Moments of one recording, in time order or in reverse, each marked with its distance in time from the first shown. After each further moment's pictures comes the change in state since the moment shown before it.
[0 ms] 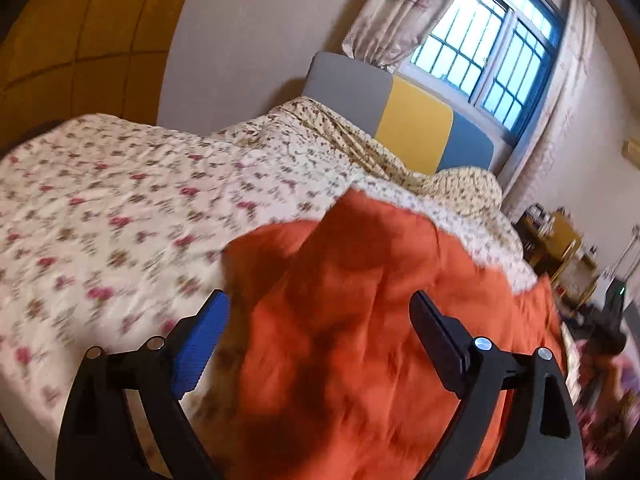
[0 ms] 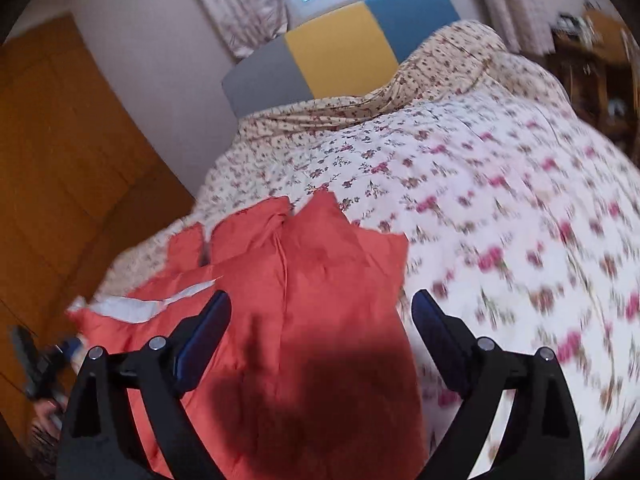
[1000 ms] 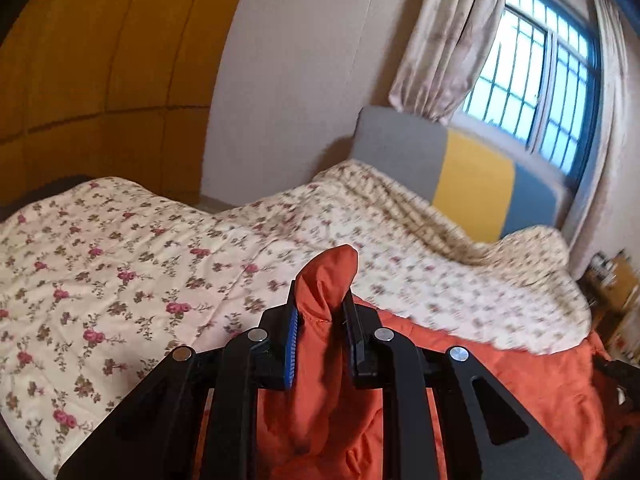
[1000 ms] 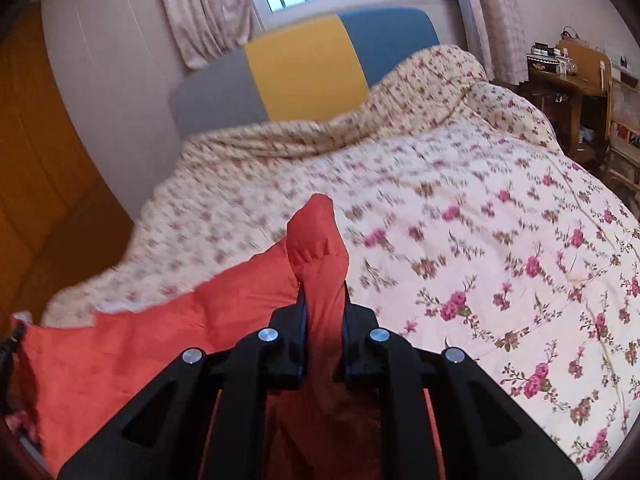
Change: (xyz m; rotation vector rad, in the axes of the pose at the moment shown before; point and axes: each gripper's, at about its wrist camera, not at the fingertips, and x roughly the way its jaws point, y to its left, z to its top) left arm 0.110 -0.024 0.087 0.016 -0.222 0.263; right arm 0.117 0.013 0.072 0.016 -0.081 -0.220
